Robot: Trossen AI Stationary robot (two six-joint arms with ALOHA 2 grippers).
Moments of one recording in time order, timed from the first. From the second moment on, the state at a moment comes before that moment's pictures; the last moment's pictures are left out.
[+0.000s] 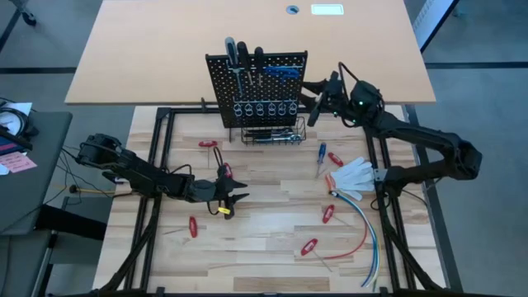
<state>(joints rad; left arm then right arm) -0.25 1.42 0.45 0.60 -0.45 -0.21 -0.53 1.21 0.96 0.34 -0.05 -0.05</state>
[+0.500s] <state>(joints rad) -0.25 1.42 0.45 0.60 -0.45 -0.21 -0.53 1.30 1.08 0.31 -0.05 -0.06</state>
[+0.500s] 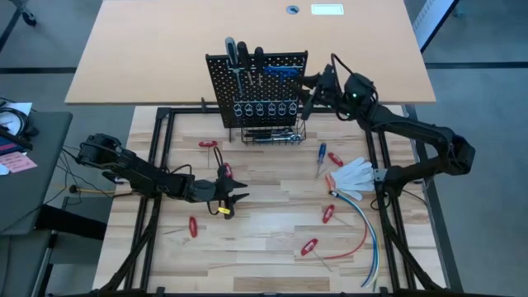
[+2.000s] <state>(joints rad) -0.25 1.42 0.45 0.60 -0.45 -0.21 -0.42 1.33 1.23 0.13 0.32 -0.42</state>
